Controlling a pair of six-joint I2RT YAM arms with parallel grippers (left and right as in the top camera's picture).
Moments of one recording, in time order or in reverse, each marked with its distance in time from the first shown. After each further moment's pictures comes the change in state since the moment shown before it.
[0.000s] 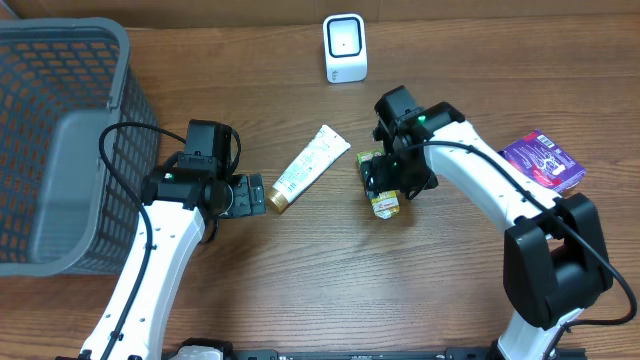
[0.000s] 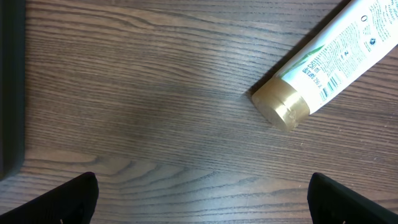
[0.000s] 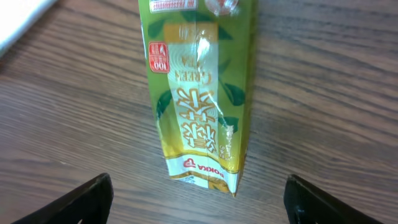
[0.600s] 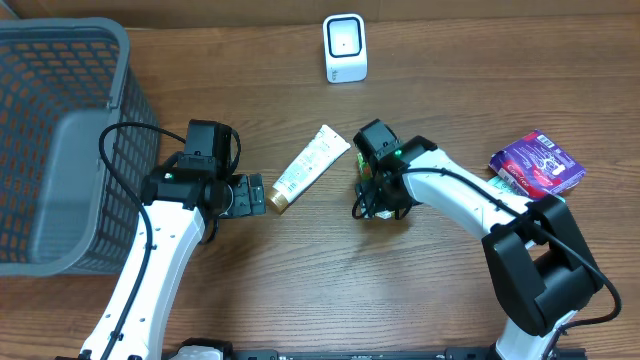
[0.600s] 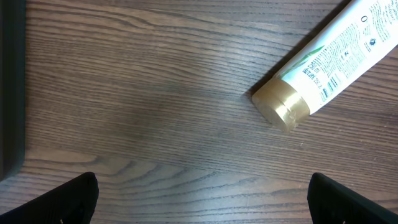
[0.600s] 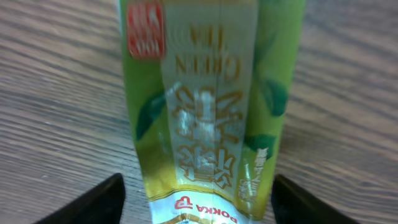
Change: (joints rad) left arm 0.000 0.000 0.000 0.000 0.000 0.000; right arm 0.106 -0.001 -0.181 0.198 0.169 0.073
